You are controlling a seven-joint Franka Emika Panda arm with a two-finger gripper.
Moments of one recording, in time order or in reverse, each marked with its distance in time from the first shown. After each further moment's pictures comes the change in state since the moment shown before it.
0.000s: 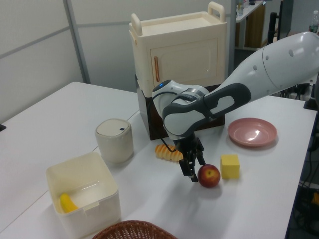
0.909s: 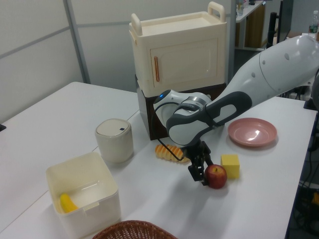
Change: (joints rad) arm -0.014 0.016 0.011 -0.044 -0.105 -0.025 0.000
